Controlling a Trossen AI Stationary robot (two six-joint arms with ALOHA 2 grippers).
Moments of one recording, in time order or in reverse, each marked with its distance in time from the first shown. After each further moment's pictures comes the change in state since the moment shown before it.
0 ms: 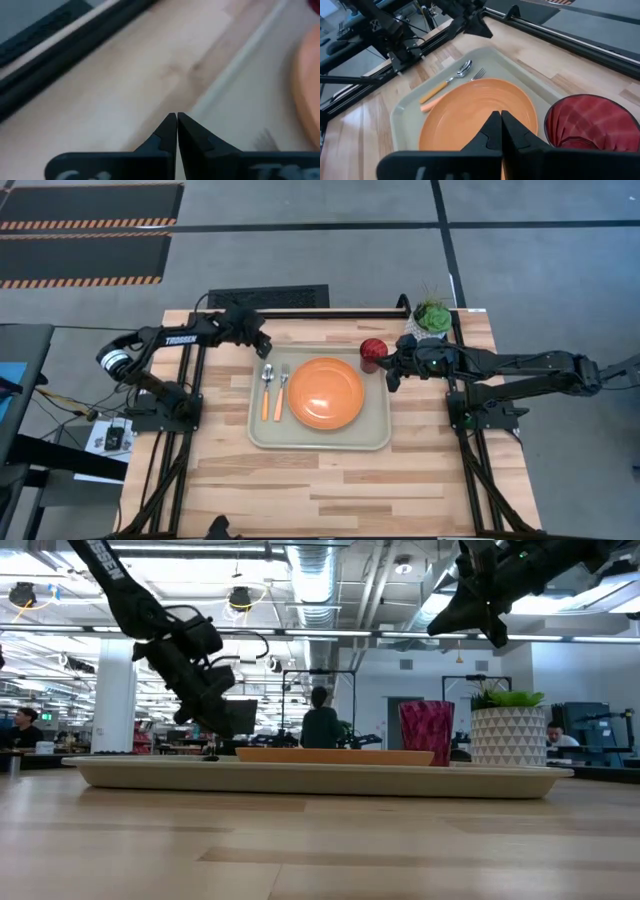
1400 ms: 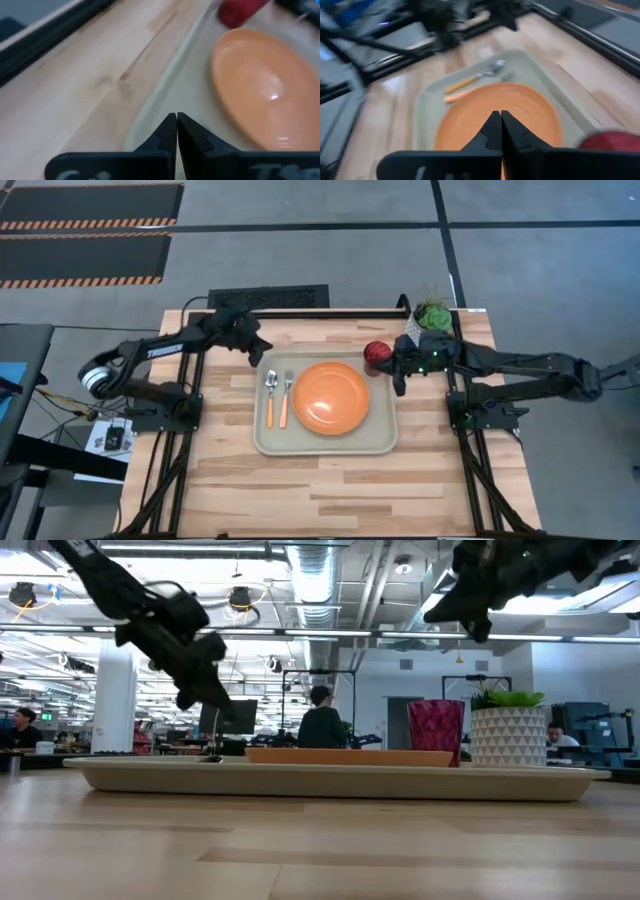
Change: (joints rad) left arm -0.011 -0.178 -0.046 -0.063 0.248 0.022; right arm -0.090 -0.003 0.000 0.035 -0.288 -0.200
